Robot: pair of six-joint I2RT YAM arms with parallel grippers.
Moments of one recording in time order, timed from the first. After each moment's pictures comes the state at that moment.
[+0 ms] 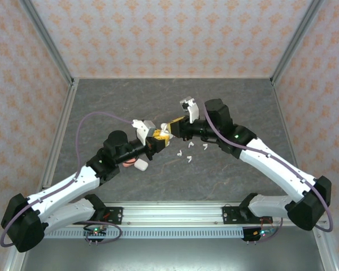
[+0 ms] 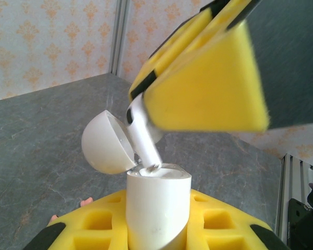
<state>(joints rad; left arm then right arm) -0.67 0.97 0.60 0.25 0.29 -0.20 0.72 1.22 1.12 -0.31 -0.42 0.35</state>
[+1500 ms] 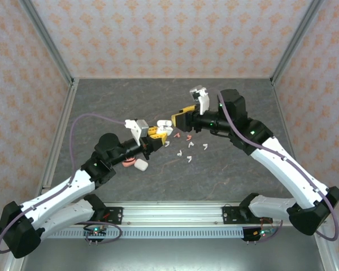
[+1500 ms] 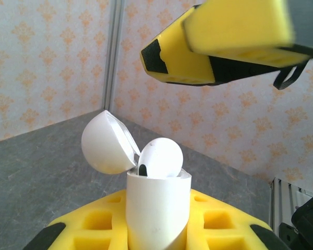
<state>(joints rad) -0.67 0.88 0.58 0.32 0.31 -0.20 0.64 1.16 1.29 -0.47 -0.43 0.33</state>
